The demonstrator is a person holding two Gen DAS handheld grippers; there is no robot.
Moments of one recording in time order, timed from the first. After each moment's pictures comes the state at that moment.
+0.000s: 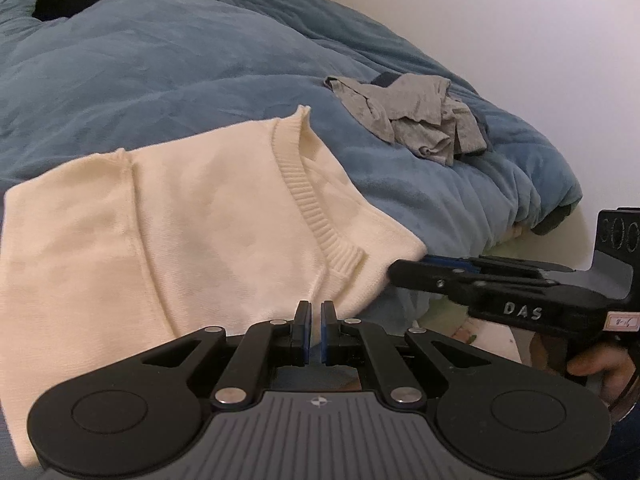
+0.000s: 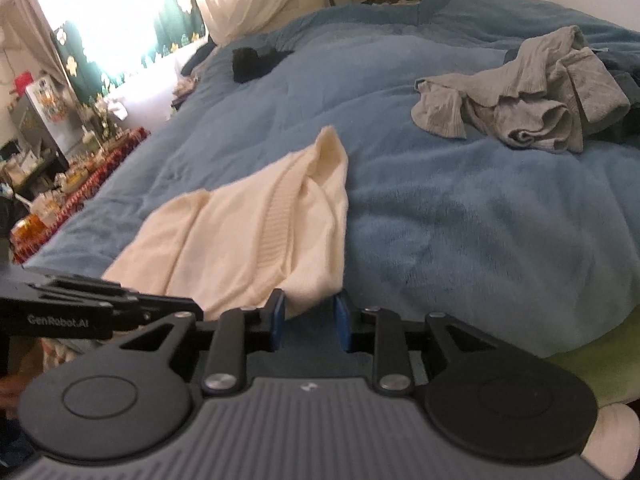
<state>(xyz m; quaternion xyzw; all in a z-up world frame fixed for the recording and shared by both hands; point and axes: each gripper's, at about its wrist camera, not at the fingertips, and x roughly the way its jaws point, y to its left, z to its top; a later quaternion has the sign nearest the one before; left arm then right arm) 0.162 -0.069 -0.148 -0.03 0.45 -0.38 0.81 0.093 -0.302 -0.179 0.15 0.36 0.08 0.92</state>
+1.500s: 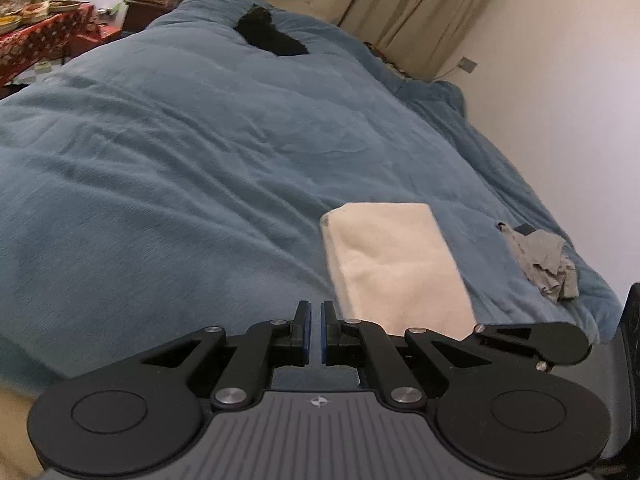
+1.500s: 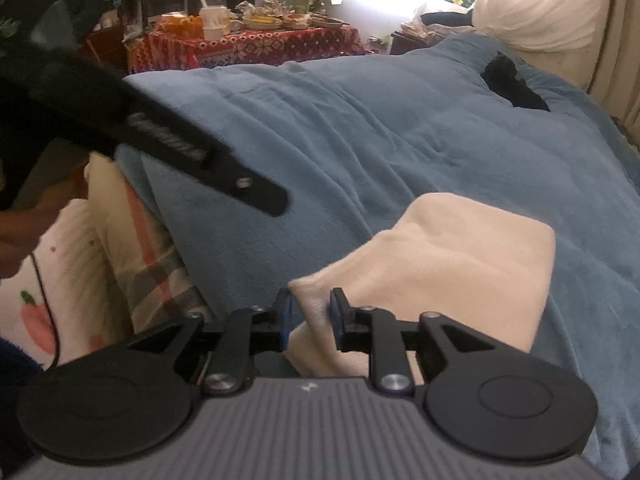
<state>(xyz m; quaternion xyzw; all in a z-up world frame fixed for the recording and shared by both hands) 0.161 0.165 -0.148 -0.18 0.39 -0.20 0.88 0.132 0.012 -0.157 -0.20 0.36 0.32 0.85</state>
